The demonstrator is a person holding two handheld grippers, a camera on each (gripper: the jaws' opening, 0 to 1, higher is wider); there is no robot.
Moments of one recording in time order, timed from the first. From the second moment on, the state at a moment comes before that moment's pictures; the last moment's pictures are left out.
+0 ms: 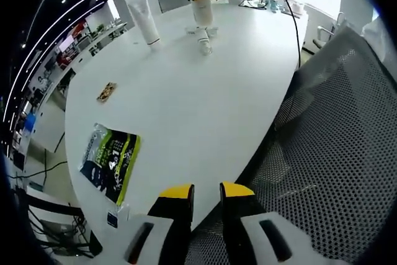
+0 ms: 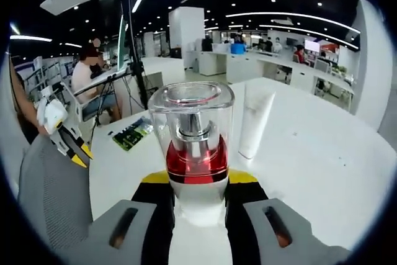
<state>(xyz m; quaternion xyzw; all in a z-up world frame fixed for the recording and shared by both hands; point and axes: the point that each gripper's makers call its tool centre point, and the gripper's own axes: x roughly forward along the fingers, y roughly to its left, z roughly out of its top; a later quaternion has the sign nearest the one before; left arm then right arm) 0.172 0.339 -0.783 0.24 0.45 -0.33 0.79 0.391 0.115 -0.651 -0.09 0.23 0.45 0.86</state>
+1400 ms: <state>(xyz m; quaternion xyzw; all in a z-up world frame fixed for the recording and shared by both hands) 0.170 0.347 -0.790 0.24 0.47 -0.31 0.79 0.520 0.103 -0.707 -0.14 0.22 0.52 0.81</state>
